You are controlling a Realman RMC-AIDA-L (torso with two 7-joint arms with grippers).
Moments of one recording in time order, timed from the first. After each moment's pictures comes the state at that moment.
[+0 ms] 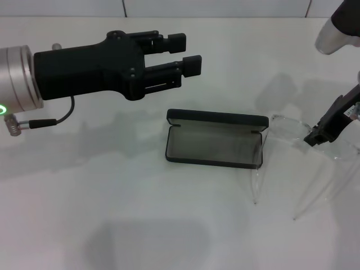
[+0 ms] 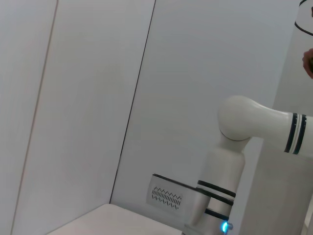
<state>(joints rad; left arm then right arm) -0.24 -2.09 1.19 1.34 1.48 1.51 -1.84 0.93 2.02 -1.05 -0.79 -2.71 -1.50 2.15</state>
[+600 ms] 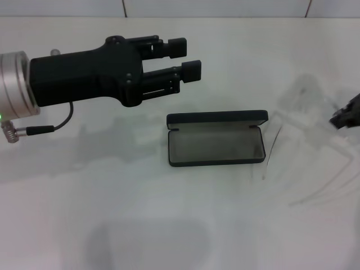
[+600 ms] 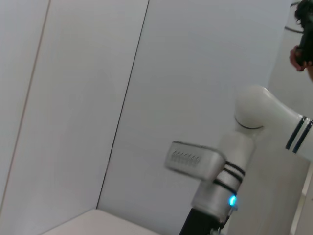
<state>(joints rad) -0.22 -2.09 1.19 1.33 1.44 1.55 -1.83 0.76 2.01 -0.96 -1.16 -2.63 -1.71 2.13</state>
